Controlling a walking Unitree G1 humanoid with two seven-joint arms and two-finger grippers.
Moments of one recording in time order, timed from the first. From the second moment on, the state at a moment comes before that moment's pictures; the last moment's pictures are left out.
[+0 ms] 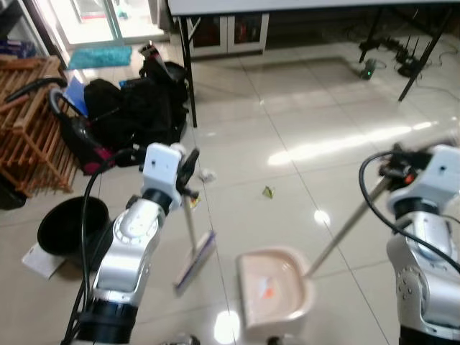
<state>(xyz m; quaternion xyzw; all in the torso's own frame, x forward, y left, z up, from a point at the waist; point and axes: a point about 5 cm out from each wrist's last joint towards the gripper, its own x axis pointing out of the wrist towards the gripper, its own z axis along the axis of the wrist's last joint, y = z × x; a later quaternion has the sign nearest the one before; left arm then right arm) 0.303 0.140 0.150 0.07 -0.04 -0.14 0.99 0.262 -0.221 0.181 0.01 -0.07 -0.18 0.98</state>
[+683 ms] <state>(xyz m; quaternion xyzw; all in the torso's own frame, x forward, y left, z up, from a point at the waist) 0.312 0.142 0.165 0.06 -0.07 -0.13 0.99 0.268 -0.202 0.185 0.06 -0.10 -0.15 0.98</state>
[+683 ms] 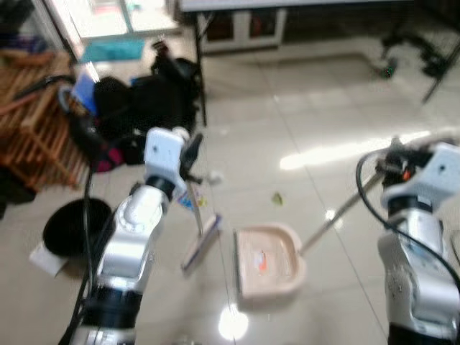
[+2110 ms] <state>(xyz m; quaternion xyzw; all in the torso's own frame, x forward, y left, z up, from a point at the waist) 0.316 0.130 0.161 0.05 -0.07 -0.15 0.99 0.266 -0.220 0.175 0.04 -0.09 -0.18 0.98</state>
